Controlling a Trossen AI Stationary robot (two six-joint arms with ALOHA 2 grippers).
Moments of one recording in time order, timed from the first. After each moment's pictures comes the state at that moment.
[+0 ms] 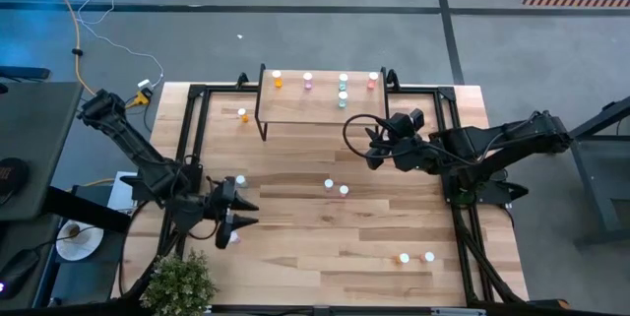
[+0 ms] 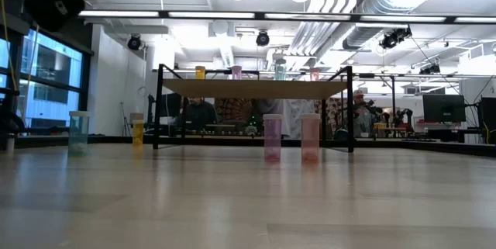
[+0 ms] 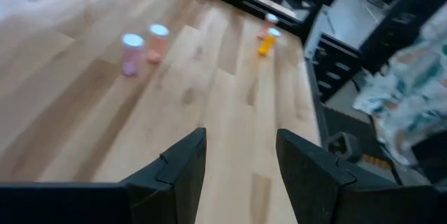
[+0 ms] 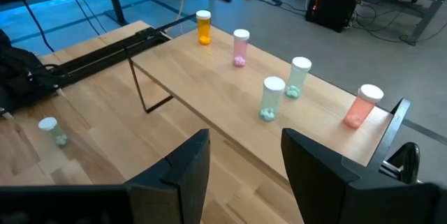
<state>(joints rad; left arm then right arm) -0.68 0.97 0.54 -0.11 -0.67 -0.79 0.23 1.21 1.19 -0.69 0.91 0.61</state>
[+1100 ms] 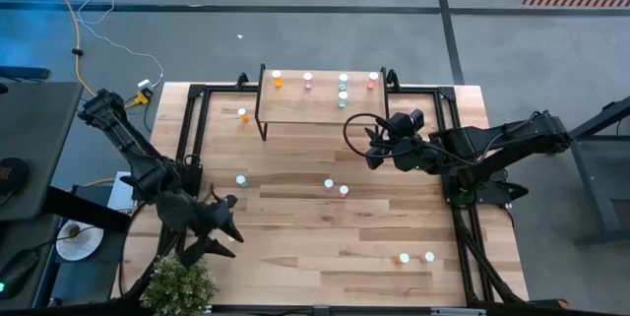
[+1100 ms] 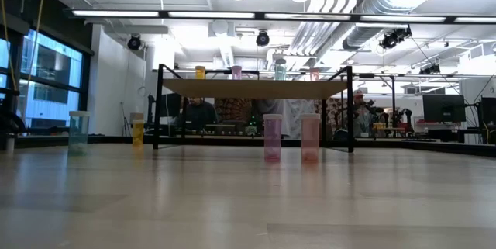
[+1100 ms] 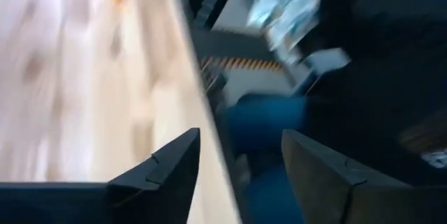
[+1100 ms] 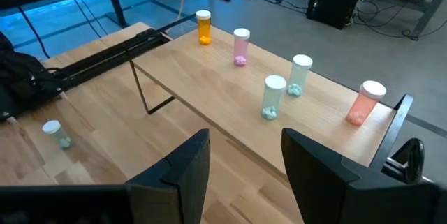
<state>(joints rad) -0.69 0.97 0.75 -0.29 -0.18 -0.66 0.23 1.21 1.19 -0.69 0.91 0.63</state>
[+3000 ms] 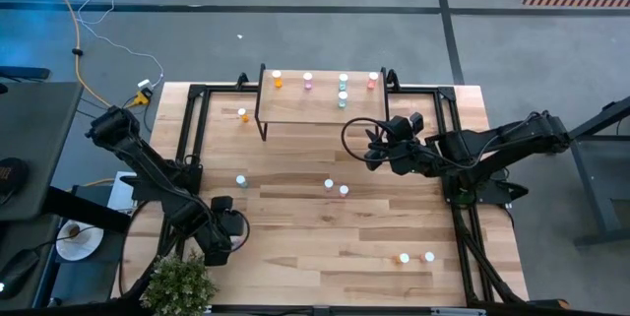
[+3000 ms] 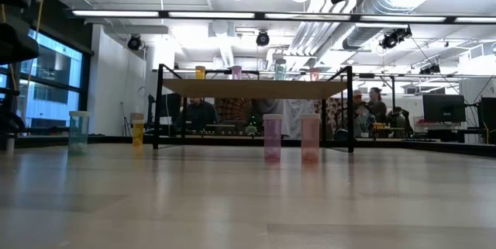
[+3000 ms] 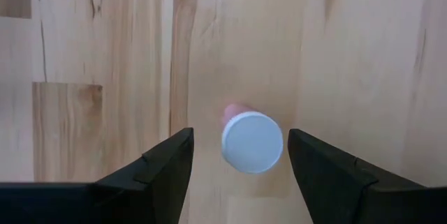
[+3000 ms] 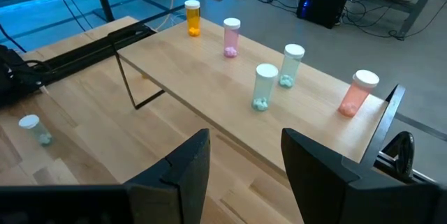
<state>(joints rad) -0.70 1.36 0.75 -0.70 -0.15 -0.85 0.23 1.21 1.13 -0.67 0.94 0.65</state>
